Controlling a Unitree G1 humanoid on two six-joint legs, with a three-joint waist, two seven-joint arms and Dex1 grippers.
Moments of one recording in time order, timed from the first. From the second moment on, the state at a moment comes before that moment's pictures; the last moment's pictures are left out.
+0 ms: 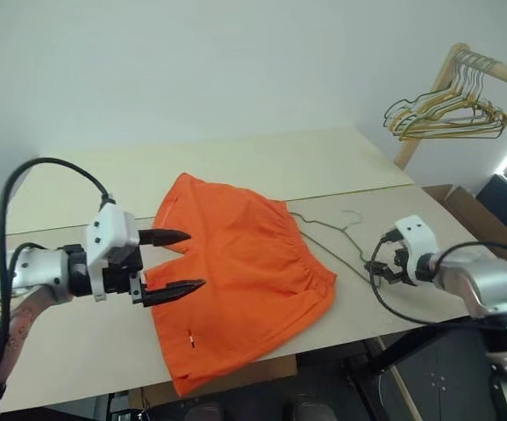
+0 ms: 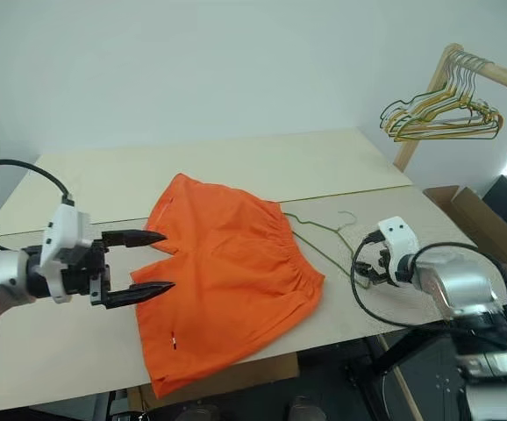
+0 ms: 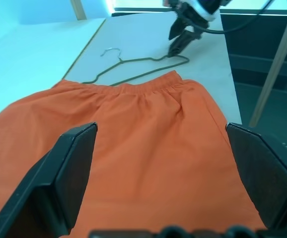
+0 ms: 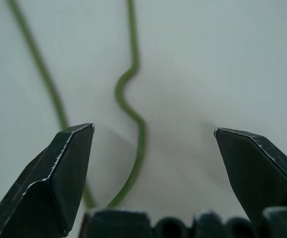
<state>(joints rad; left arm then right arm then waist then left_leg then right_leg) -0.08 0.94 0.28 -0.58 -0.73 0.63 -1.01 -0.52 -0.76 0.08 0.25 0.34 1.01 0.41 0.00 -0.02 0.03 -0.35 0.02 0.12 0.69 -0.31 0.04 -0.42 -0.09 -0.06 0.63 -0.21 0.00</state>
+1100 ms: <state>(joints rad) -0.06 0.96 0.26 -0.59 -0.69 0.57 -1.04 -0.70 -0.61 -0.16 0.50 0.20 1.31 0.37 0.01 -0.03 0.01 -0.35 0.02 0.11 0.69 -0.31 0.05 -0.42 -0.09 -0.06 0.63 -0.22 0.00</state>
